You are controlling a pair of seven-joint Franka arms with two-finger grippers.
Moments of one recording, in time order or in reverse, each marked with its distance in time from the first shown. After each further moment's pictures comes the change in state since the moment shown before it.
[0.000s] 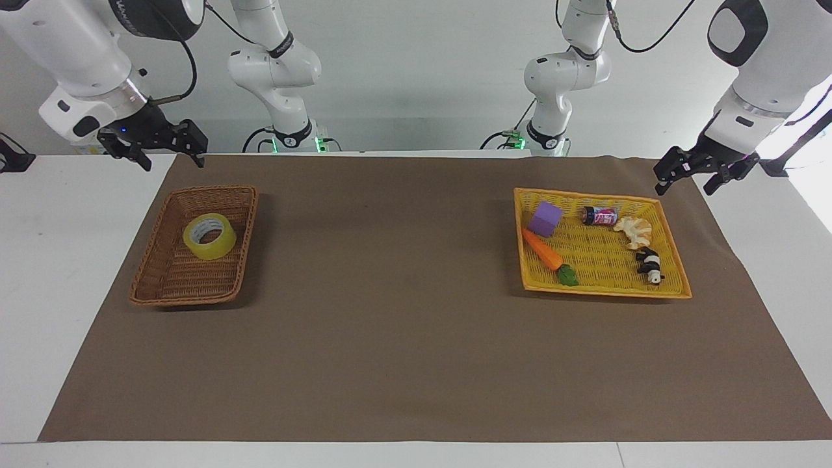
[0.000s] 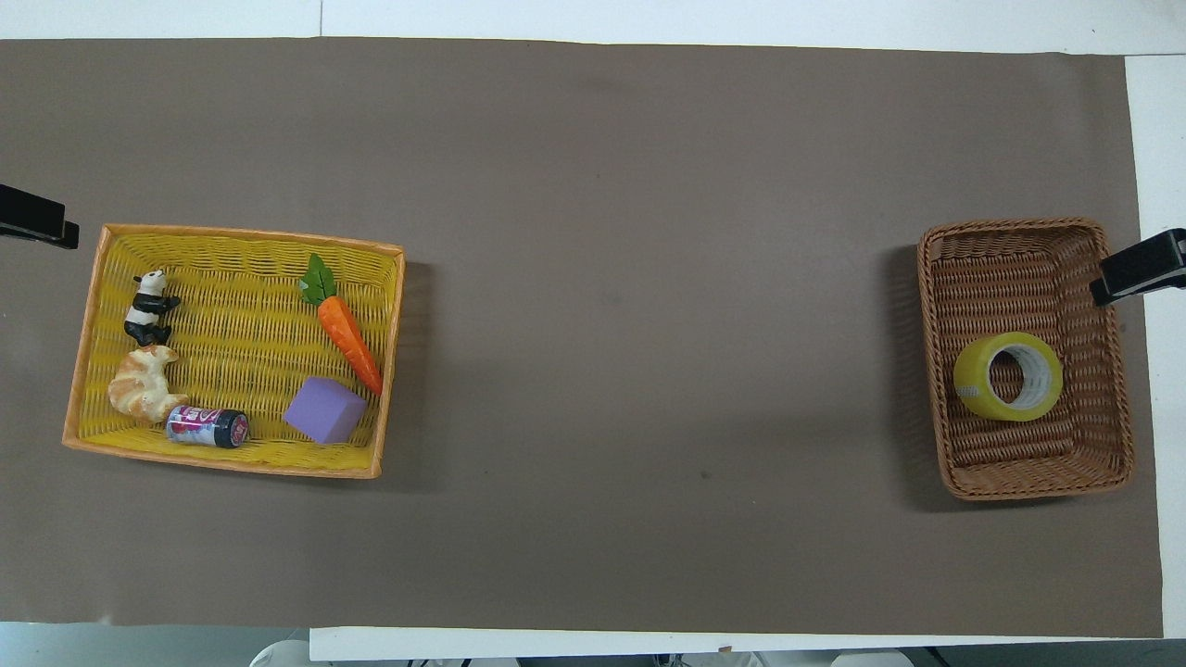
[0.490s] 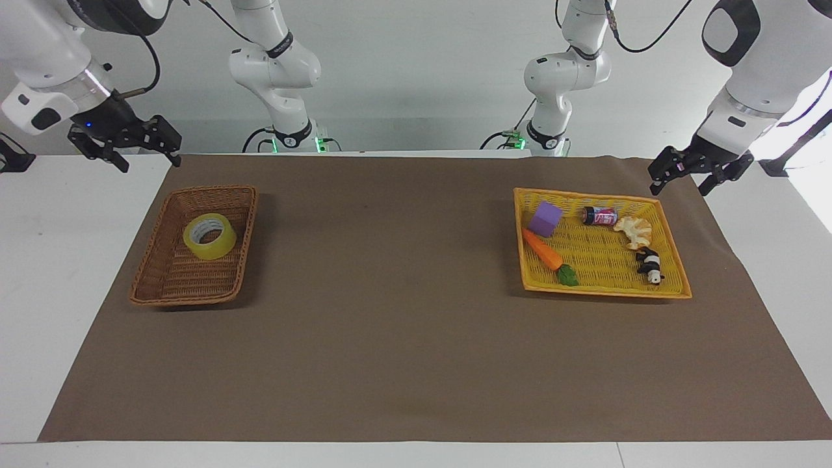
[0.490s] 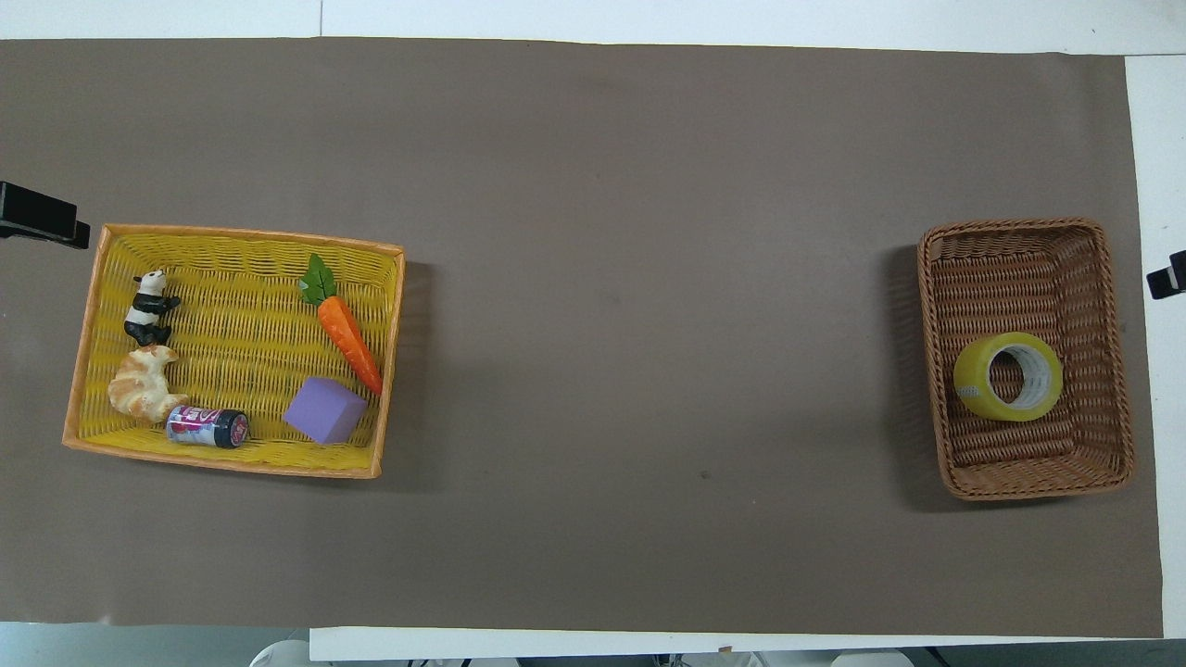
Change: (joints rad) left arm 0.000 -0.001 -0.014 0.008 0.000 0.002 0.000; right arm -0.101 -0.016 0.007 0.000 0.055 0.036 -0.126
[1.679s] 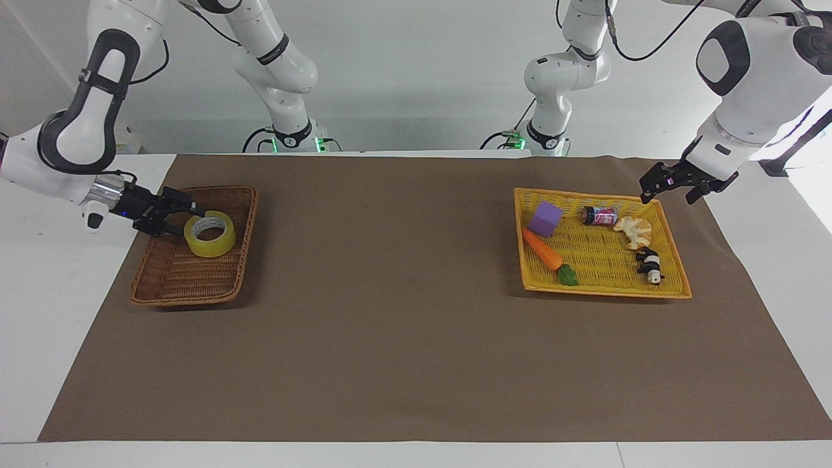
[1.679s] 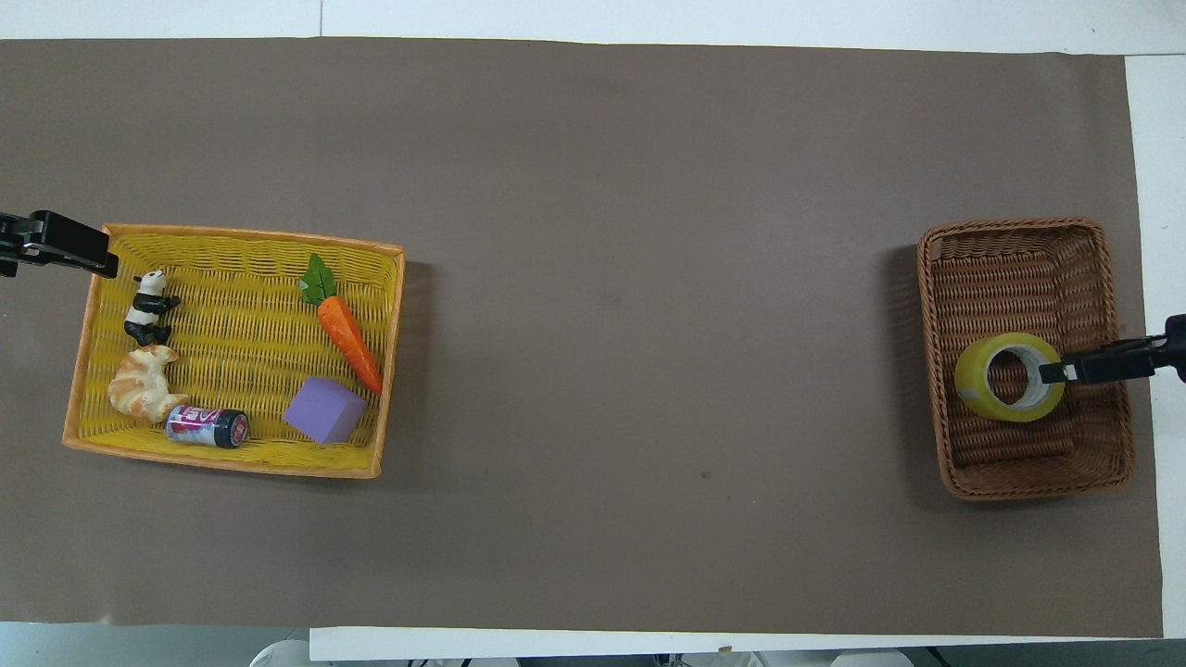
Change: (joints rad) left arm 0.018 0.016 -0.007 -0.081 0.001 -0.001 0.000; right arm -0.346 0.141 -0.009 -0.491 0.428 0.288 -0.662
